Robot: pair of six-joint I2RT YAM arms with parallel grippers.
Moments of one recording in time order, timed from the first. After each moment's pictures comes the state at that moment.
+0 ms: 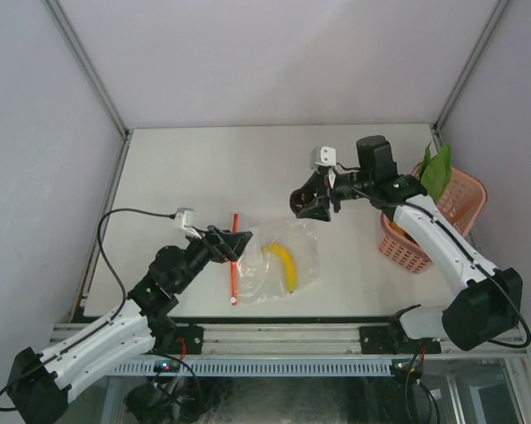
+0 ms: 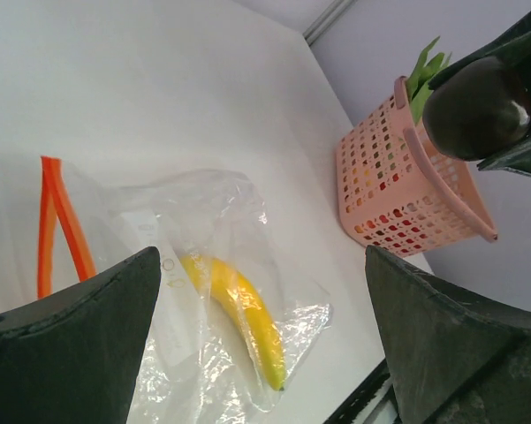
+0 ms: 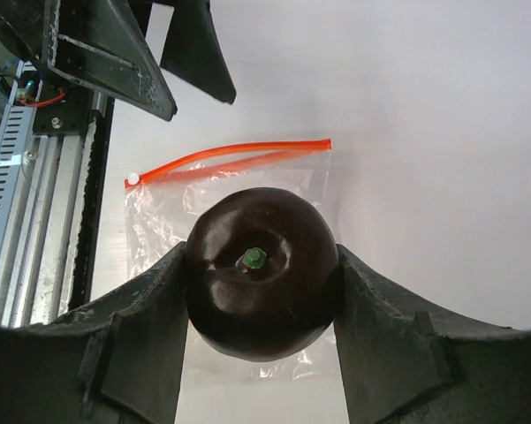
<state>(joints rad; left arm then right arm) -0.74 0.60 0.23 0.34 -0.14 -0.76 0.40 1.33 1.19 -0.46 -1.03 -0.54</state>
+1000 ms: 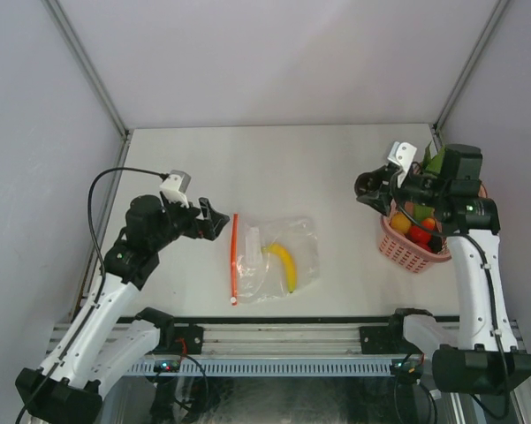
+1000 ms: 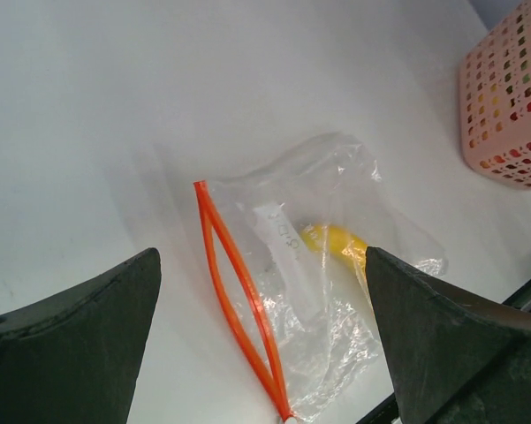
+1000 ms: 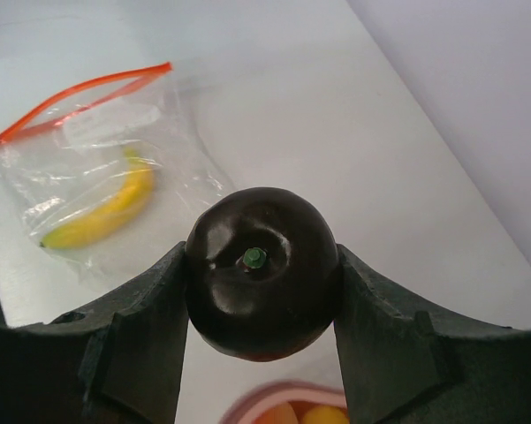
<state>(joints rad) -0.34 0.77 0.74 -0.31 0.26 -0.28 -0.04 1.05 1.23 -0.78 -1.01 -0.75</state>
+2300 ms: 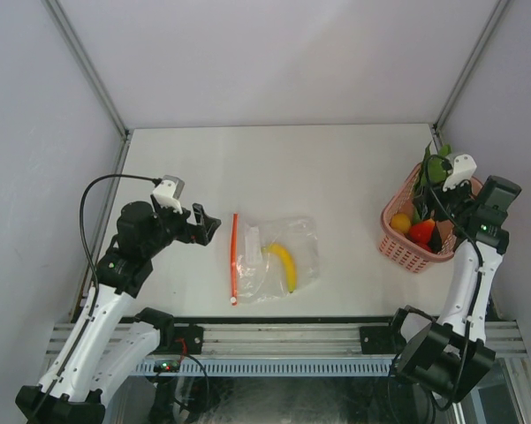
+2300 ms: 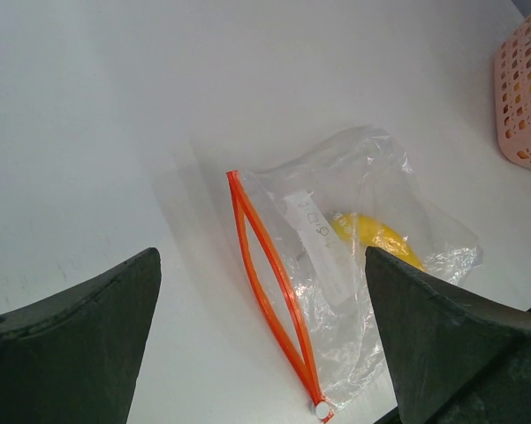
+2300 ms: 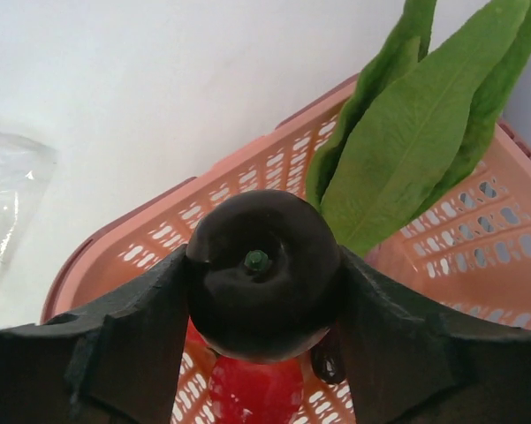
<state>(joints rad) -0.29 0.69 0.74 -0.41 0.24 -0.18 -0.53 0.99 0.92 -0.52 -0.71 -0.45</state>
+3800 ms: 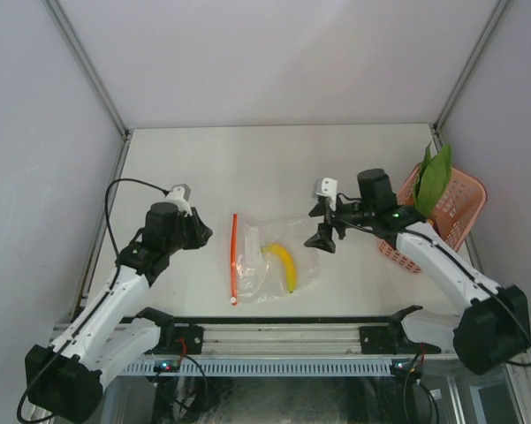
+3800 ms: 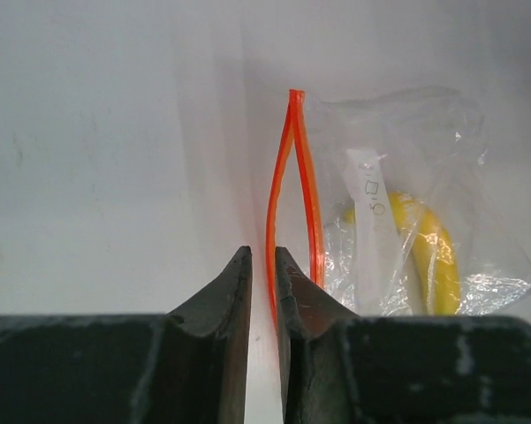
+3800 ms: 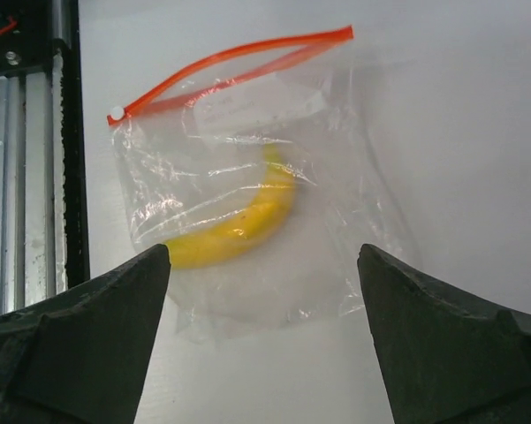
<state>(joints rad) -0.31 0.85 0.63 -0.40 0.10 -0.42 0.36 1.14 0.88 -0.41 -0.92 -0.55</state>
